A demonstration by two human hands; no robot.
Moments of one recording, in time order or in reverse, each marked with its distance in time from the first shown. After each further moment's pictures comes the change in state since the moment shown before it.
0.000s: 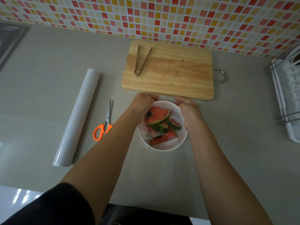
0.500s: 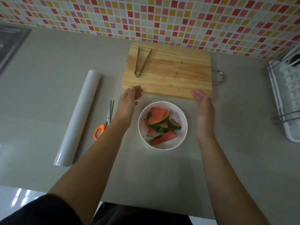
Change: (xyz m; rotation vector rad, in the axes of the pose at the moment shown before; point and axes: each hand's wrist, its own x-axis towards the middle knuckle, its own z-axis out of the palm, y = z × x) left_hand 0.000 -0.023 -0.036 -0.185 0.036 0.289; right_hand -0.035 0.008 -0.034 0.225 0.026 -0.539
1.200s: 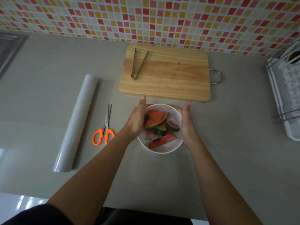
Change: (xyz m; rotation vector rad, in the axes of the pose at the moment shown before) left_hand -0.023 -0.012 0.017 0.180 -0.360 -0.088; right_hand -0.015 0.020 0.016 -0.104 -0.373 0.269
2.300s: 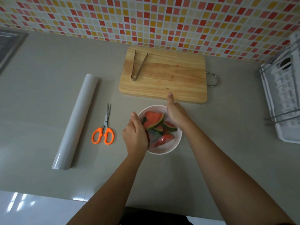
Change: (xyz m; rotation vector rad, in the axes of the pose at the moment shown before) left_hand -0.033 -0.031 0.035 0.111 0.787 0.031; right_hand 0.028 -0.034 0.013 -0.700 0.021 0.170
